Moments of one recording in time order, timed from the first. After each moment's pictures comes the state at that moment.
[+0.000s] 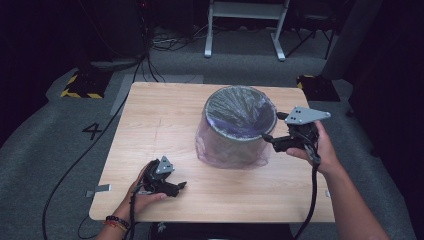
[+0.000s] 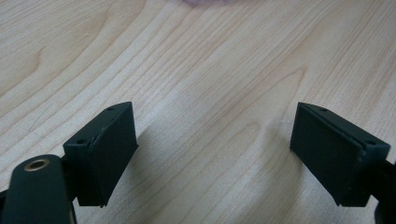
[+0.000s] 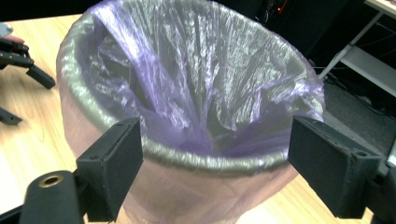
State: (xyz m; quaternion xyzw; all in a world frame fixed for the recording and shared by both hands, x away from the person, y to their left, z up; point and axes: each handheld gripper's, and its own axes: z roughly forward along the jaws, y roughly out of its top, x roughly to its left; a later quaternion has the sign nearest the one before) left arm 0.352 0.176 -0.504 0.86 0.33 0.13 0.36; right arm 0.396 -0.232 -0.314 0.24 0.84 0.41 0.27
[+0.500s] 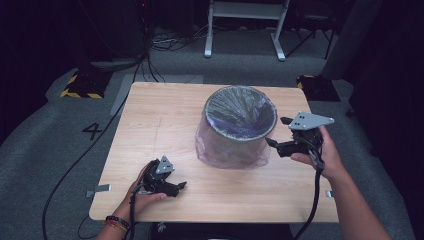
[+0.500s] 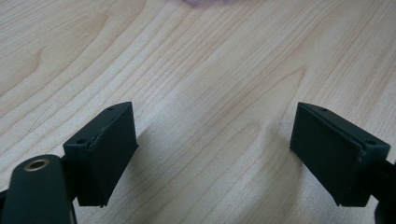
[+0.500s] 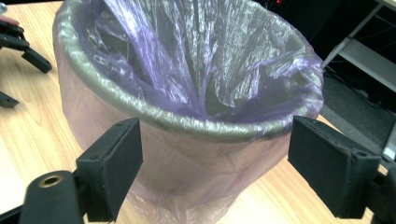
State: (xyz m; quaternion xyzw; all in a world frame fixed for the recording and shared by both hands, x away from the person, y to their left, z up) left arm 0.352 0.176 -0.504 0.86 0.33 0.13 0.36; right arm 0.388 -0.243 -0.323 0.24 0.84 0.40 0.27
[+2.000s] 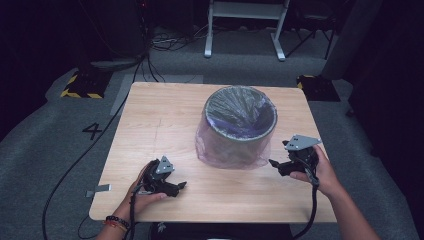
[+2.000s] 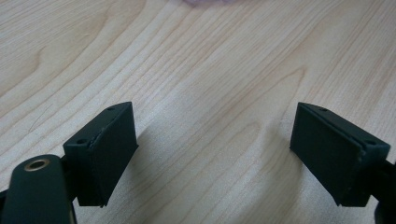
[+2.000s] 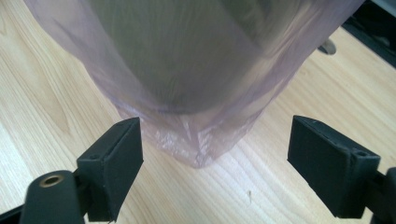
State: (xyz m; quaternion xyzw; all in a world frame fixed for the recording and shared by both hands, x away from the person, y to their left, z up) left arm 0.351 0.176 -0.504 0.86 0.33 0.13 0.36; right arm 0.384 -0.265 -0.404 0.27 0.88 0.32 0.23
